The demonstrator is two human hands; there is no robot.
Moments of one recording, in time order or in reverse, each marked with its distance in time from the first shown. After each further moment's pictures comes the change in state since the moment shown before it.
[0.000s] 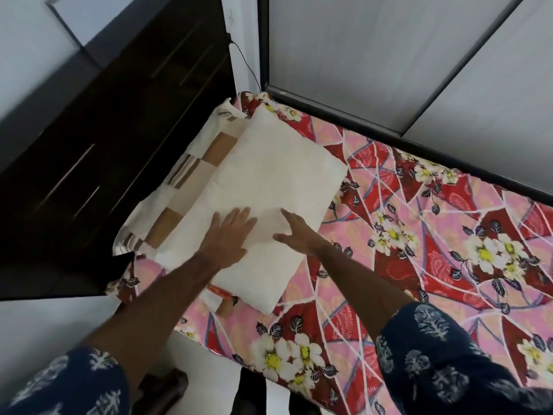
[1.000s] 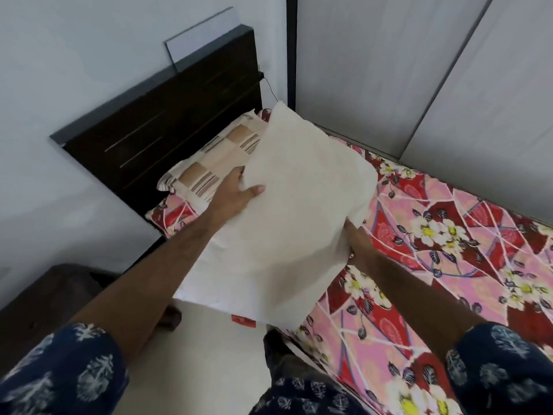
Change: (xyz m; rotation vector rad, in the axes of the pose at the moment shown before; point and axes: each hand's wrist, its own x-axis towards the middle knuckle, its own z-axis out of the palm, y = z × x) left_hand -0.259 0.294 -0.094 -1.310 0.663 -0.300; right_hand -0.378 0.192 -0.064 0.875 0.248 0.197
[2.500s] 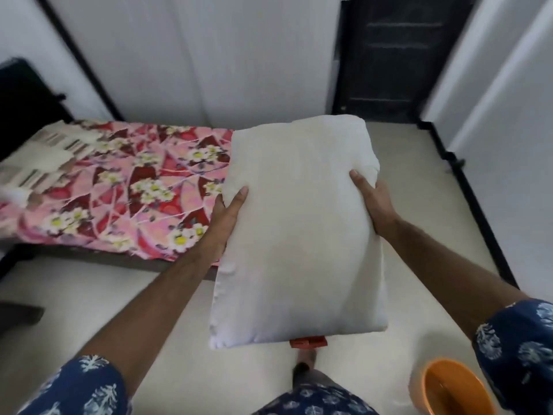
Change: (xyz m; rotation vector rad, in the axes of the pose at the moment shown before) left_hand -0.792 0.193 0.613 -0.444 -0.331 -0.058; right_hand -0.622 0.350 -0.817 0.083 0.453 -0.581
